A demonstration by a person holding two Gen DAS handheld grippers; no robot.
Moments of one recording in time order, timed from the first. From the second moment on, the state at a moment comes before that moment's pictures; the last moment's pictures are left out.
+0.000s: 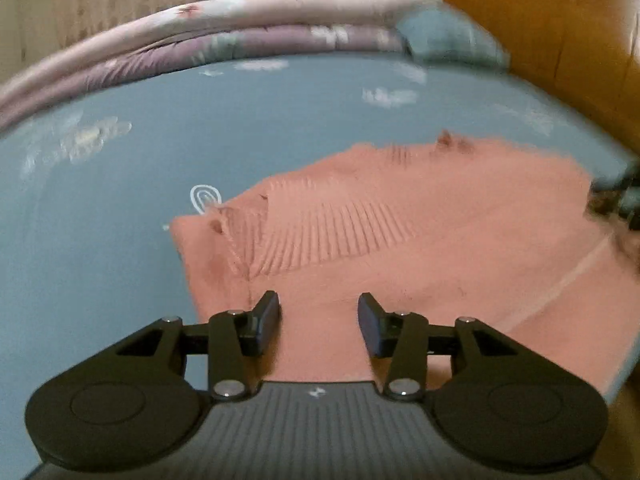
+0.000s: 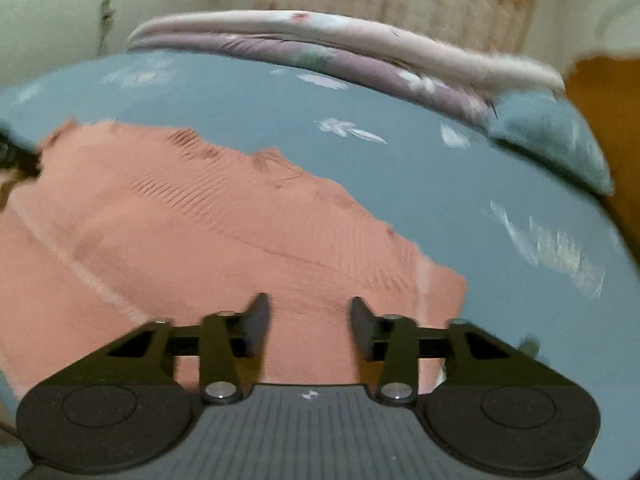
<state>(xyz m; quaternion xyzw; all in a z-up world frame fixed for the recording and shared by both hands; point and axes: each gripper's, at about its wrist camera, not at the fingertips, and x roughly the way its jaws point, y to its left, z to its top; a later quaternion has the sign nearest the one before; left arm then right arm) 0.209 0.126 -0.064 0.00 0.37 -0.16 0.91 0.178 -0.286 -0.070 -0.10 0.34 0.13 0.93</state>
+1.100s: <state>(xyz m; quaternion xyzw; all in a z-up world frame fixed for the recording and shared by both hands) 0.315 0.080 -0.061 -0.07 0.45 -0.07 0.89 0.225 -0.270 -0.055 -0.01 0.44 0.11 0.89</state>
